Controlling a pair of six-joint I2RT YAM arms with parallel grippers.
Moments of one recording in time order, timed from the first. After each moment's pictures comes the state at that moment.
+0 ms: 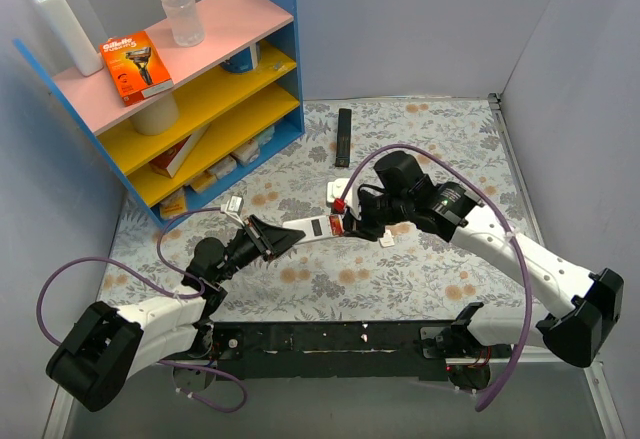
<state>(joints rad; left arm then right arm) -0.55 0.99 0.07 1.02 0.38 -1.36 0.83 1.21 1.16 -0.69 -0.46 -0.60</state>
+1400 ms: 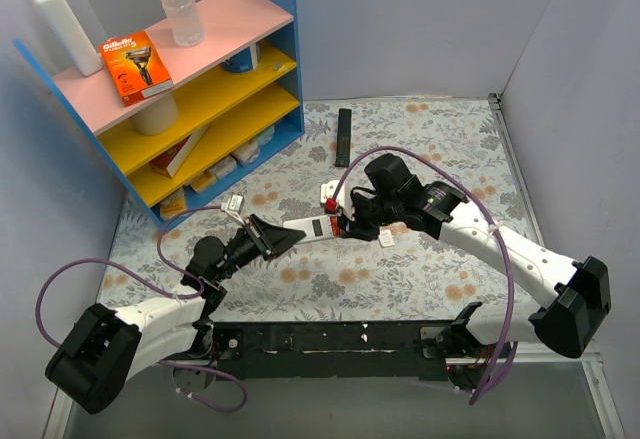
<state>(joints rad) -0.55 0.98 0.08 1.00 0.41 -1.35 0.83 1.28 1.14 -0.66 -0.48 -0.59</state>
